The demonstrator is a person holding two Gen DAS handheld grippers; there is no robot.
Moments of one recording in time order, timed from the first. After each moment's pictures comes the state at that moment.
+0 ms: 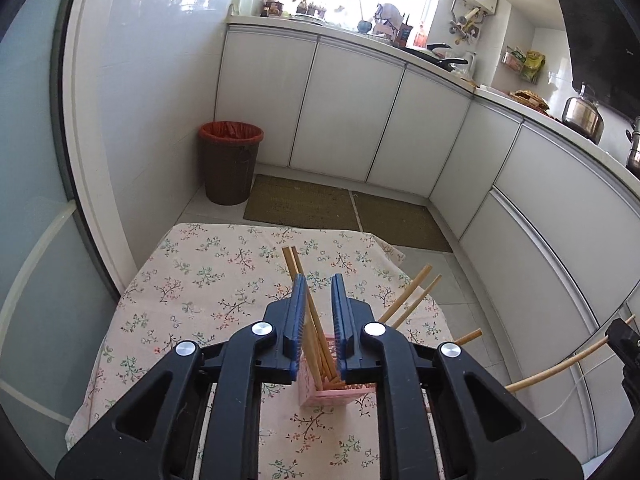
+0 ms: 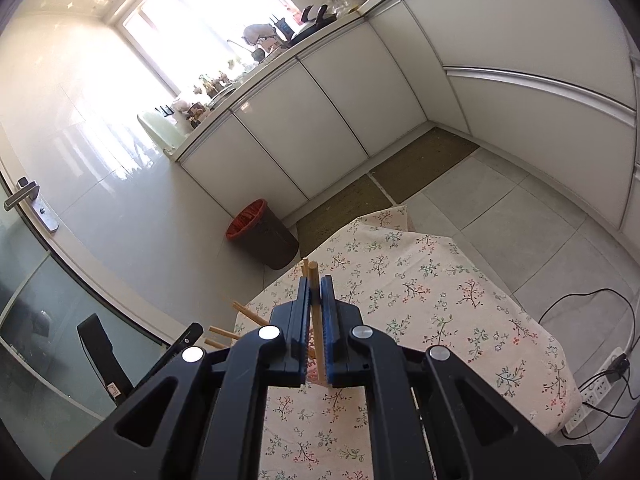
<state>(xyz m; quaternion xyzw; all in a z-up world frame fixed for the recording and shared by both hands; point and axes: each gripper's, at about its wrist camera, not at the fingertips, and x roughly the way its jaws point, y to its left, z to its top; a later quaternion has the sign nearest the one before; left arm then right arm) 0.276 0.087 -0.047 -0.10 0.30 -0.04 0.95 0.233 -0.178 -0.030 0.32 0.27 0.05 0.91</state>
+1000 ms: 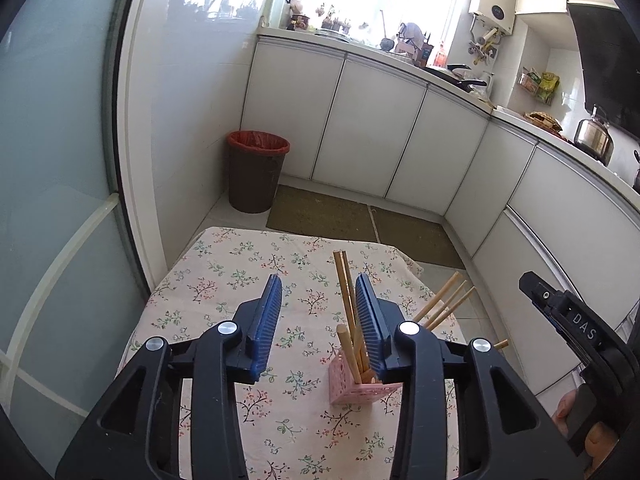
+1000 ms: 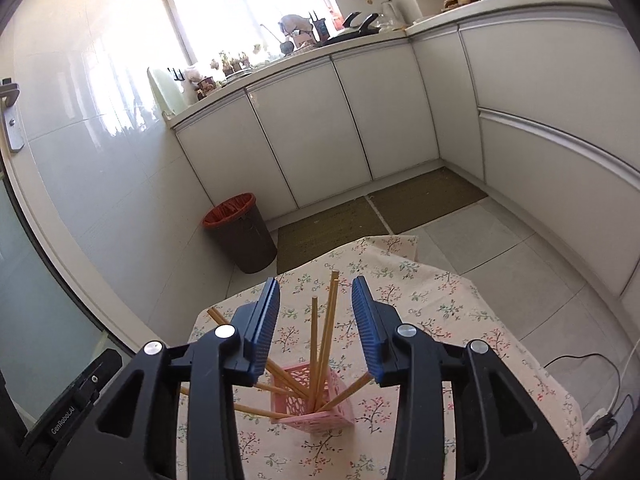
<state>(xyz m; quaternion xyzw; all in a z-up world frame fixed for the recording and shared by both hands) 0.253 0.122 -0.043 -0.11 0.29 -0.01 0.95 0.302 -0.093 -0.054 0.18 0.25 0.00 0.95</state>
